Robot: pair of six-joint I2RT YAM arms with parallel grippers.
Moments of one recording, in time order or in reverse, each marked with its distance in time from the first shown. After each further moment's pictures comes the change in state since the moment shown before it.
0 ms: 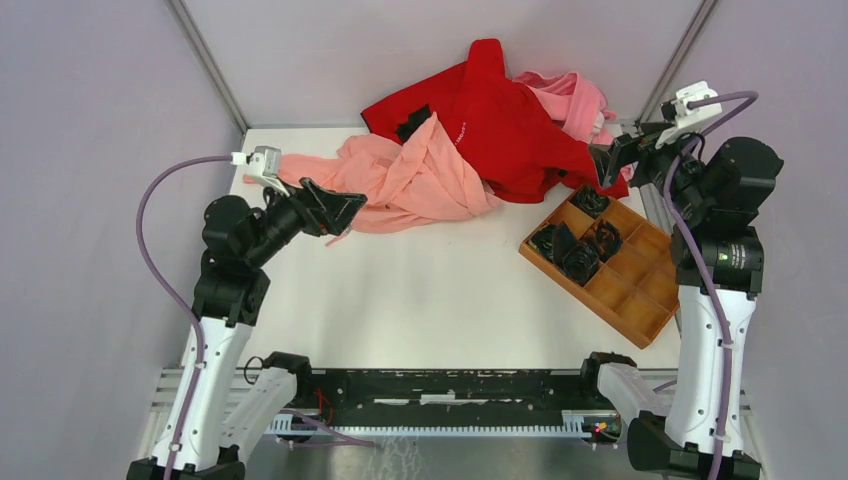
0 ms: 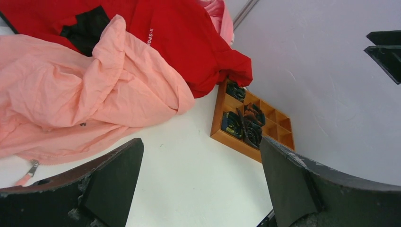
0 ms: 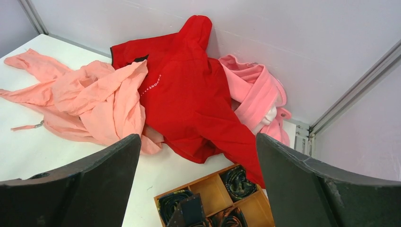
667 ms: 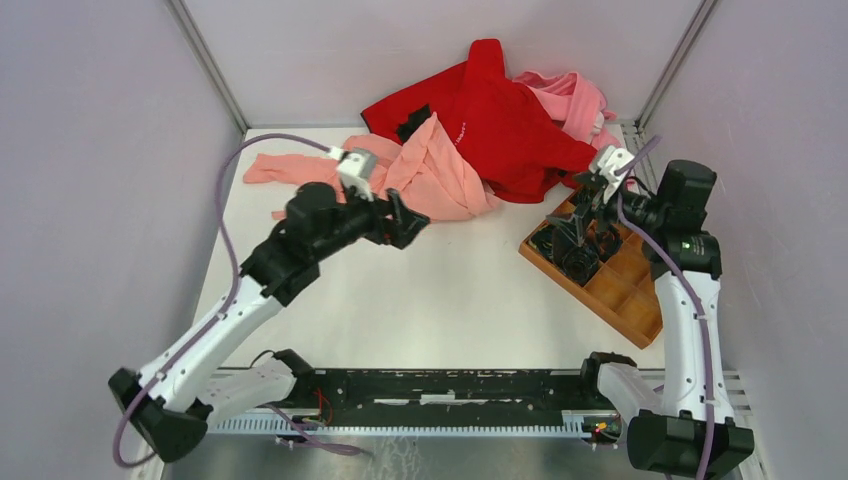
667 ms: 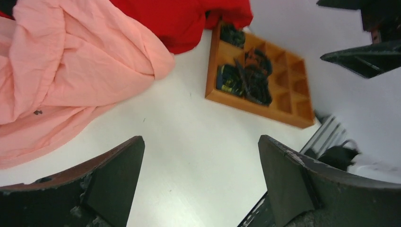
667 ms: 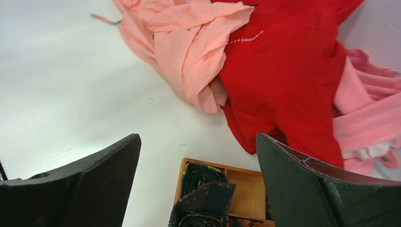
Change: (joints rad) left arm -0.388 0.163 0.002 0.031 -0.256 0.087; right arm -0.006 0.009 -0.303 -0.051 -0.484 -0.433
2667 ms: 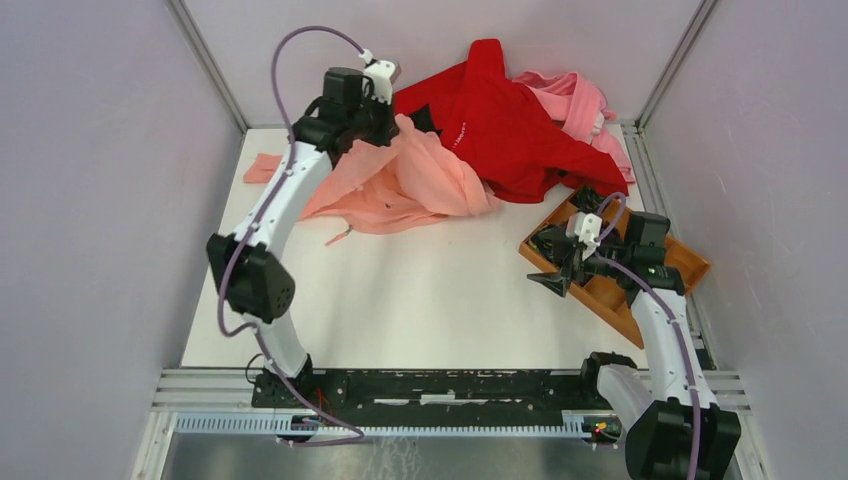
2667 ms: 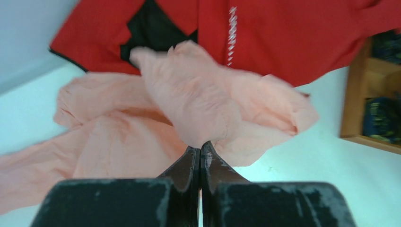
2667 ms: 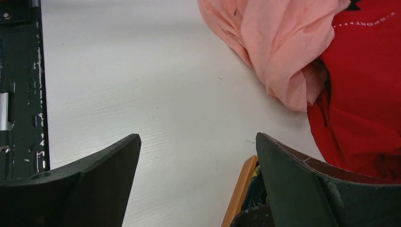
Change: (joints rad) left arm 0.200 0.954 0.885 -0.326 -0.016 0.468; right arm 0.000 -0.061 -0.488 0.099 -0.272 -0.276
